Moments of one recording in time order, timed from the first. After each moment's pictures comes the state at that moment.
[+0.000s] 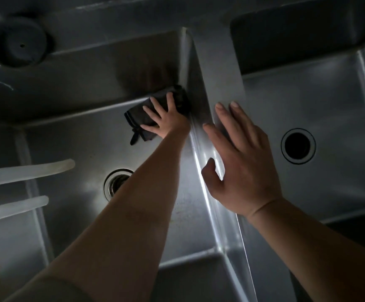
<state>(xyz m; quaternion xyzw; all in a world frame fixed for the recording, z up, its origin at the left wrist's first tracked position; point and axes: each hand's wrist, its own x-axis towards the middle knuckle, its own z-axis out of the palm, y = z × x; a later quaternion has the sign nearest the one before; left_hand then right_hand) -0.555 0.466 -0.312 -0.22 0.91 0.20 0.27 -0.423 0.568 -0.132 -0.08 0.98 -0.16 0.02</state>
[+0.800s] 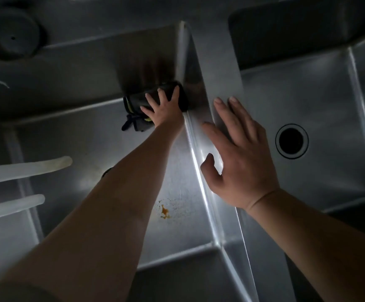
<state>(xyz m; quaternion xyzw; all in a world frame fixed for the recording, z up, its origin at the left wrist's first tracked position) -0.562 0.457 -0.315 -0.06 0.96 0.11 0.26 -0.423 0.568 -0.134 -0.08 0.99 -0.15 0.02</state>
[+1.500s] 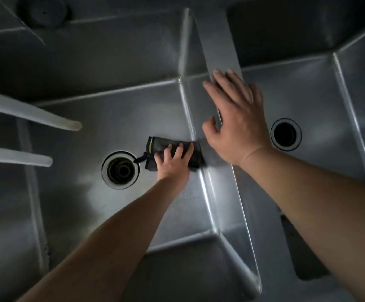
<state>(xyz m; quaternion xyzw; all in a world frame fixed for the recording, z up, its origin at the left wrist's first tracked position) -0.374 0.425 -0.308 0.13 0.95 0.04 0.29 -0.425 0.568 -0.136 -0.07 0.99 -0.12 0.01</state>
